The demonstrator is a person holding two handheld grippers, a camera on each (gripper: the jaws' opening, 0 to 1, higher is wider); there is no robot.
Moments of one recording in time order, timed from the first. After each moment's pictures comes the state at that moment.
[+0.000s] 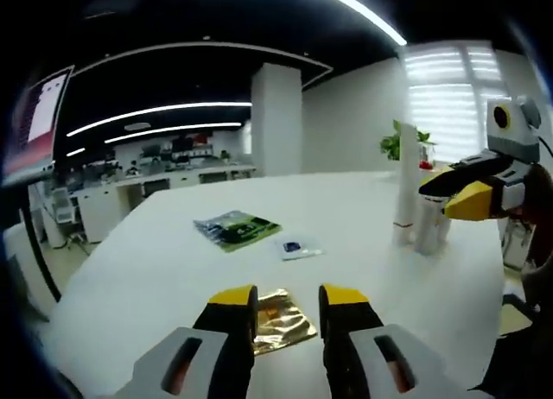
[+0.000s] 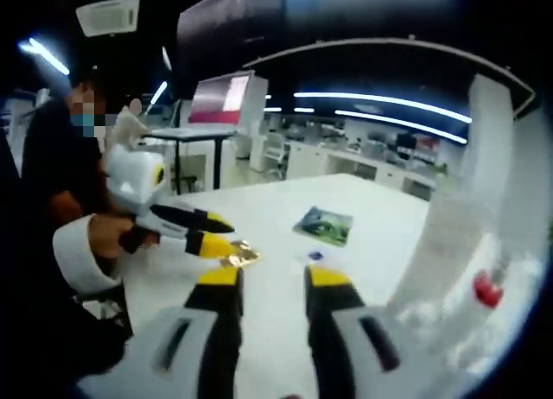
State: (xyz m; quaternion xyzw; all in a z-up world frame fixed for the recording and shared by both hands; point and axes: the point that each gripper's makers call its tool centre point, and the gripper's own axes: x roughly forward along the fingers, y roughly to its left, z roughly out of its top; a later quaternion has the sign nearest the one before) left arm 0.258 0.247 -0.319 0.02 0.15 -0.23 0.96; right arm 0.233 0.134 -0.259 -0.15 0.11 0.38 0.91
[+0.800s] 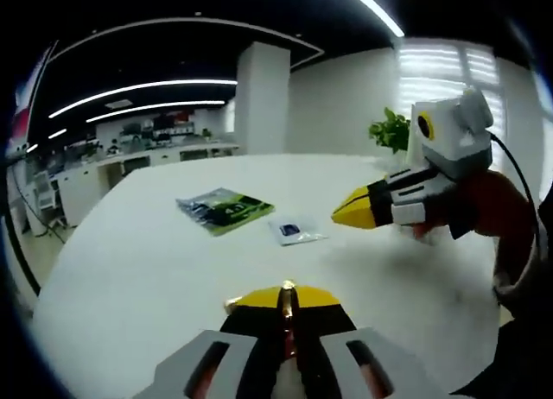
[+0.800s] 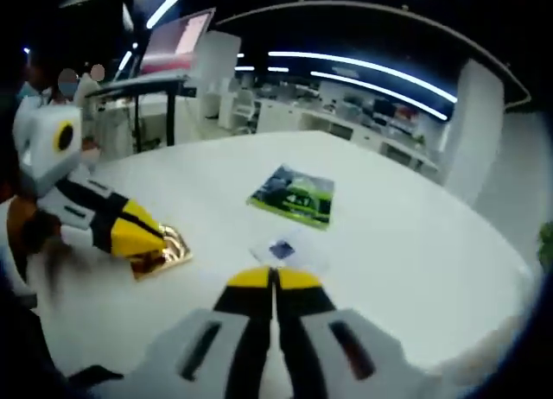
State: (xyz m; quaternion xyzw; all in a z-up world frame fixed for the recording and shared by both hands) left arm 0.272 0.244 -0.337 0.01 0.21 -0.28 0.94; right arm 0.336 0.154 -0.320 -0.20 0.21 0.30 0.91
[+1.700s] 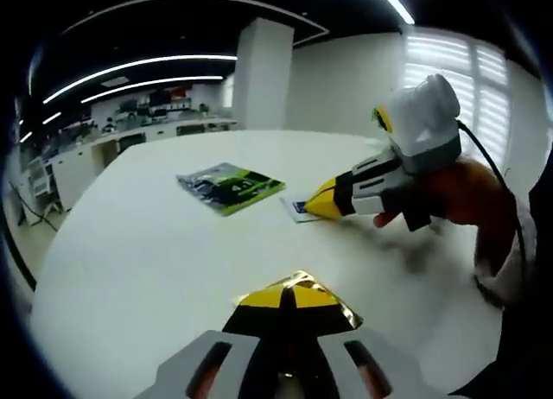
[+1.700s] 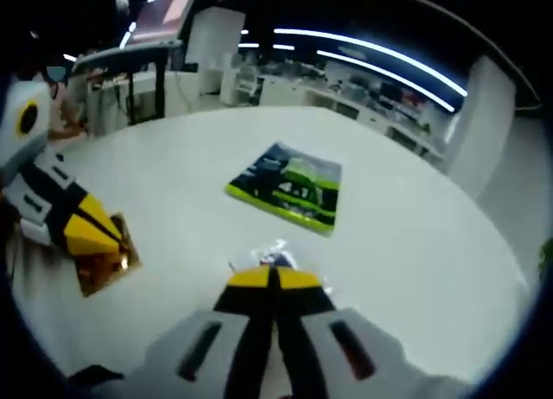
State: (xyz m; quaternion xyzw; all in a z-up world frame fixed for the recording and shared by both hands) left arm 0.291 0.261 -0.353 0.00 0.27 -0.28 0.92; right arm 0.388 0.164 -0.347 -0.23 0.24 0.30 0.89
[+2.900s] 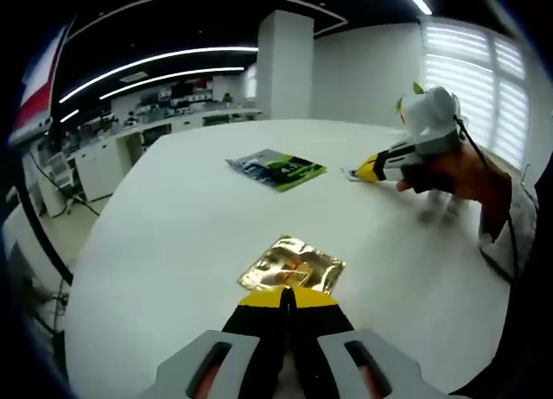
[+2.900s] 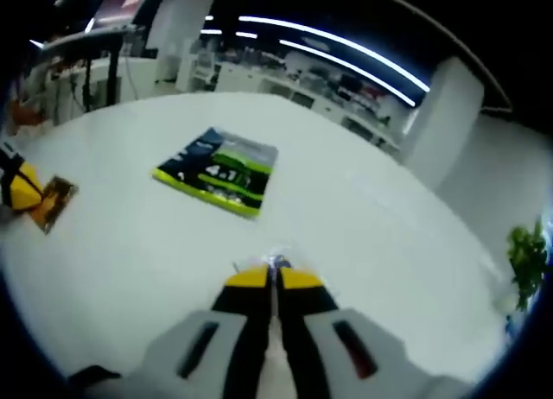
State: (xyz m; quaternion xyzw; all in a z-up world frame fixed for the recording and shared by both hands) left arm 0.275 0.318 -0.342 -0.02 0.26 -0.22 0.94; right arm 0.418 0.116 -0.330 -0.24 0.23 0.18 0.93
